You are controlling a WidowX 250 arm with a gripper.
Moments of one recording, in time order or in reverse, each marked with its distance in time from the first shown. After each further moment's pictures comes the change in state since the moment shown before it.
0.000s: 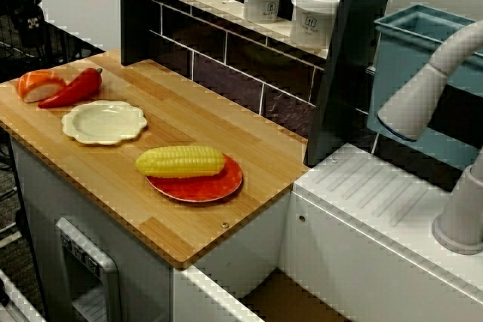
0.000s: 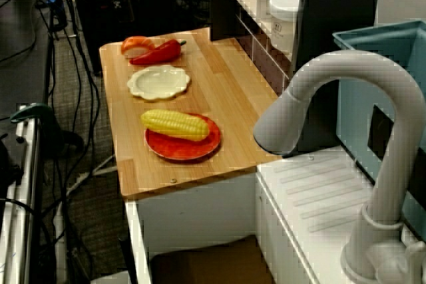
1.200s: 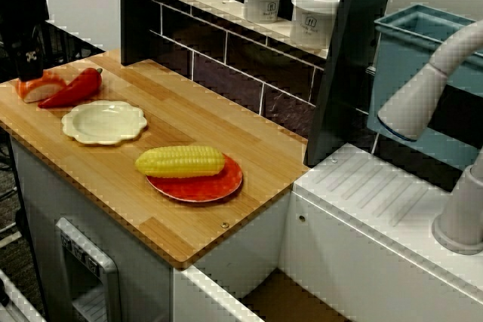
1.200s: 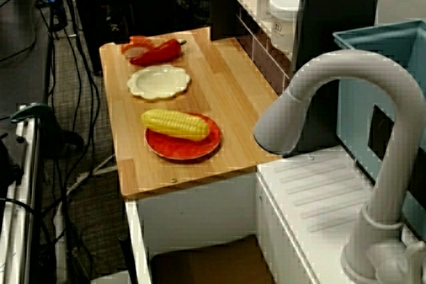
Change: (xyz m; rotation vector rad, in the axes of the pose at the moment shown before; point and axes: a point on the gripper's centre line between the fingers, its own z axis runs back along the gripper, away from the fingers) arm -0.017 -0.011 -0.030 -0.044 0.025 0.059
